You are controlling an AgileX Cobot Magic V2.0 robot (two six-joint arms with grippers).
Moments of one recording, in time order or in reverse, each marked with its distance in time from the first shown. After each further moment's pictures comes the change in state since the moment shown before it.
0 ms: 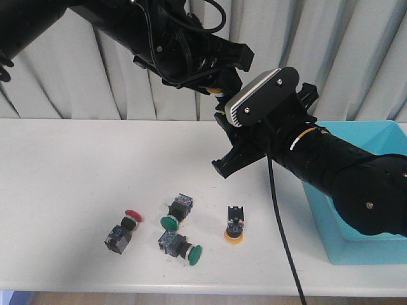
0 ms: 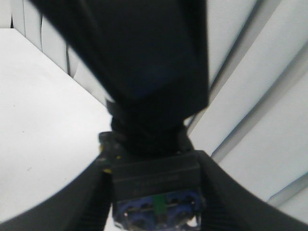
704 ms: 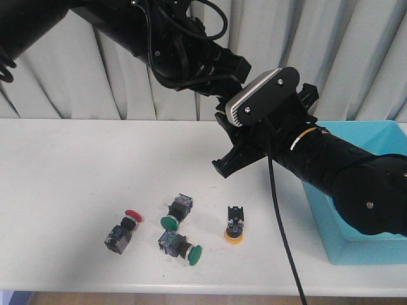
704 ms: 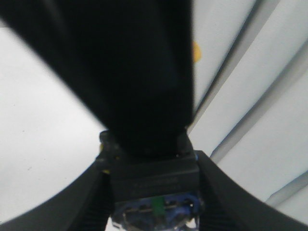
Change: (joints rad) left arm 0.000 0.006 0.000 -0.004 0.022 0.127; right arm 0.000 0.000 0.001 0.007 0.000 0.001
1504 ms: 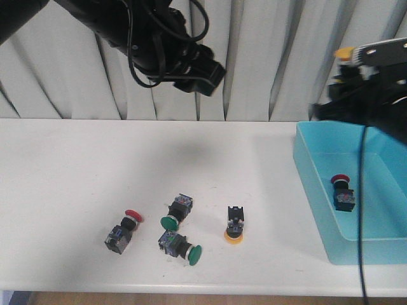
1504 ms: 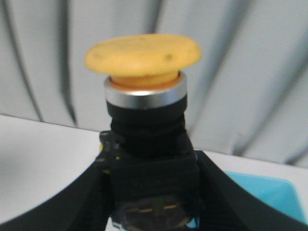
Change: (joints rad) left arm 0.000 -0.039 0.000 0.234 0.022 0.041; right arm -0.509 0.001 -0.088 0.312 0.204 -0.056
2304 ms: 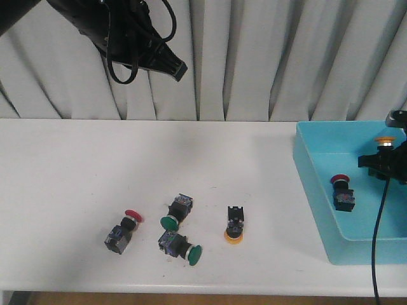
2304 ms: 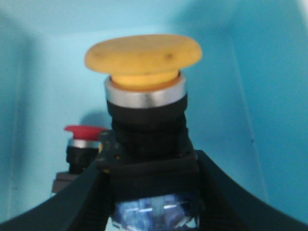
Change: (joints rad) left arm 0.000 -0.010 0.000 0.314 0.020 -0.065; right arm -0.336 0.440 -0.154 -0.151 0.398 0.159
